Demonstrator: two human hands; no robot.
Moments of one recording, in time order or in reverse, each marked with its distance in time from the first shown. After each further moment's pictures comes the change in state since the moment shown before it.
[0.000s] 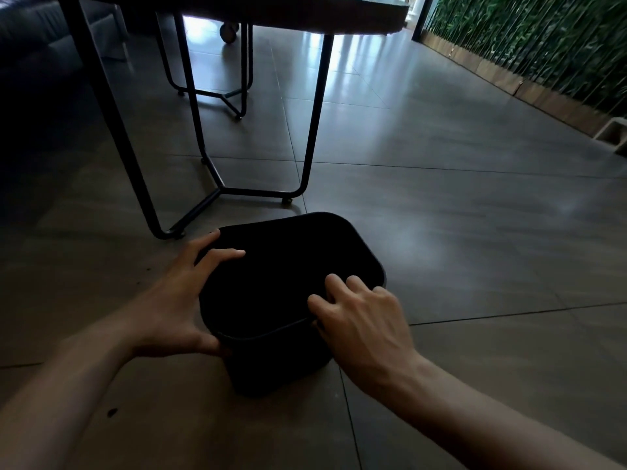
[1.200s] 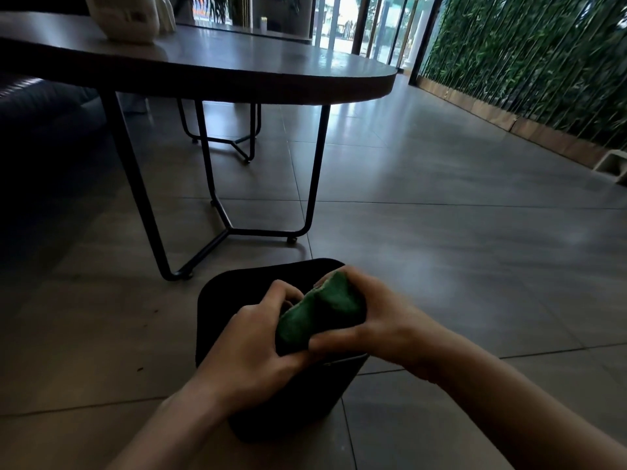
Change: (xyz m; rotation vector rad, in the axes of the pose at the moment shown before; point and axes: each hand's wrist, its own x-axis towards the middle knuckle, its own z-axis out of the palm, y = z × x) left_hand 0.024 0.096 0.023 -0.286 0.263 0.127; right_hand 0.034 0.055 -0.054 1.432 -0.256 0.232
